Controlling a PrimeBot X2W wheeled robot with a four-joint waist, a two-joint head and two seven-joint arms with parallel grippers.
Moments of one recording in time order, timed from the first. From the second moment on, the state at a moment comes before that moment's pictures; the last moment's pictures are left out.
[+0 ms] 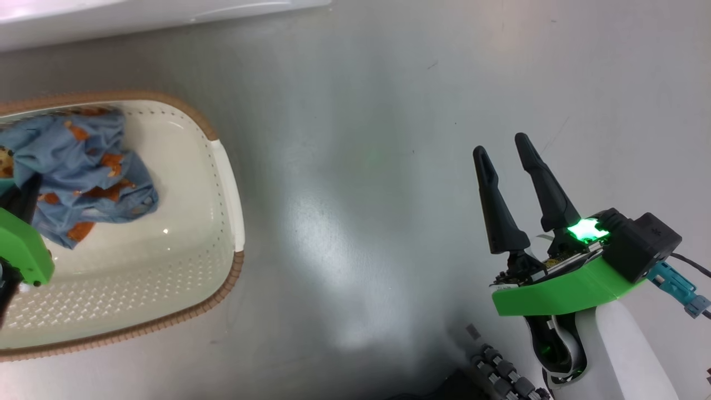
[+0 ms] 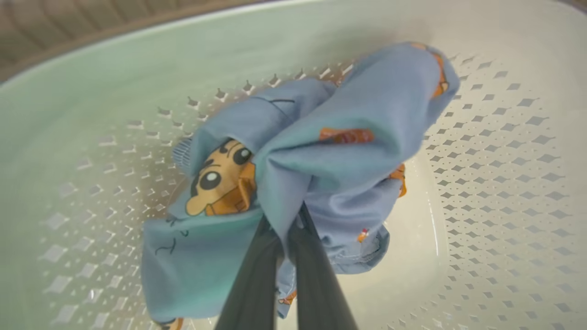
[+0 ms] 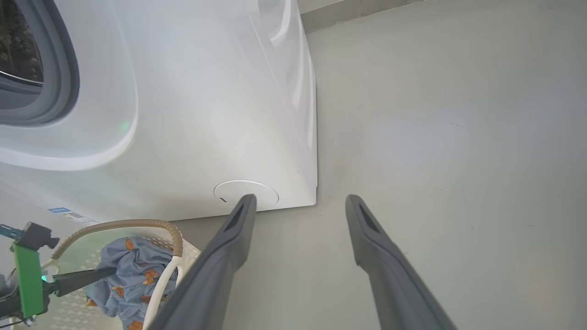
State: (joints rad) left arm -0.99 0.65 -1.26 0.92 -1.22 -0.13 -0.23; right arm -0.31 -0.05 0.18 -0.02 0.42 0.13 -0.26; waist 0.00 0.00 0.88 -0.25
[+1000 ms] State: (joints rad) left arm -0.65 0.69 -0.77 0.62 -0.97 -0.13 -0.25; right arm -0.32 -0.05 0.18 0.06 0.43 0.13 -0.26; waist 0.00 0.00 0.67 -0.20
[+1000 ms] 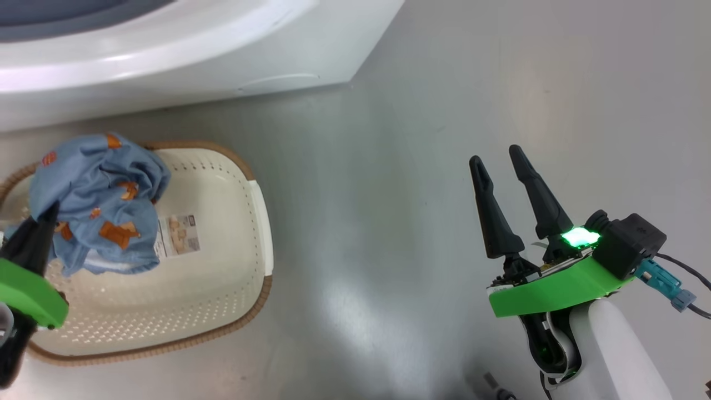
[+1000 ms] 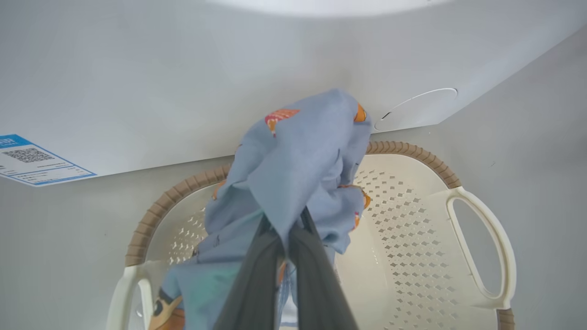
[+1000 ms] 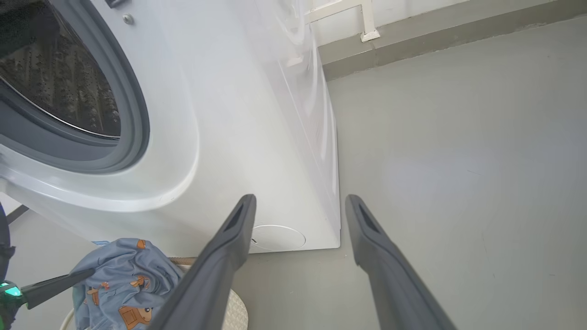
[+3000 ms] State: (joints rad) left arm -0.02 0.36 -0.19 0.09 -0.62 -0.10 -0.25; right arm -0.14 -0.07 0.11 0.21 0.38 0.13 -0.26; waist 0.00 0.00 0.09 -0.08
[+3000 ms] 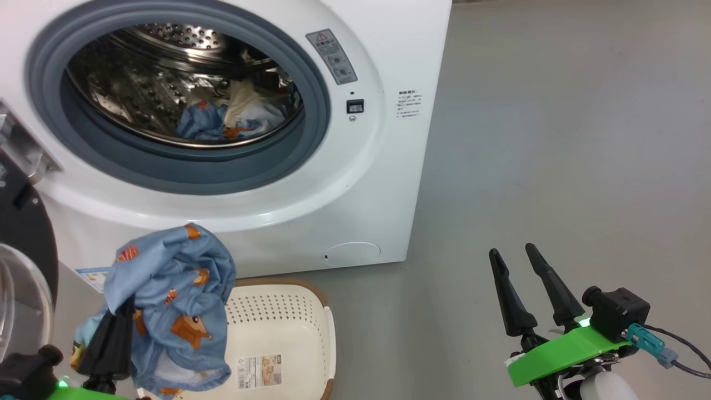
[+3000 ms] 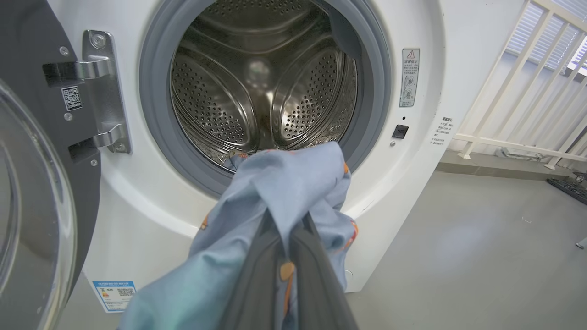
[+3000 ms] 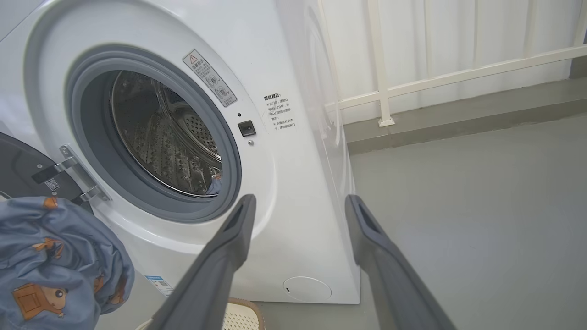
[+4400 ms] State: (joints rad) left arm -0.47 0.37 -0.18 0.22 -0.66 -0.09 -0.22; right arm -0.17 -0.06 0.15 0.18 0.35 0.13 -0.26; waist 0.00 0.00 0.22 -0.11
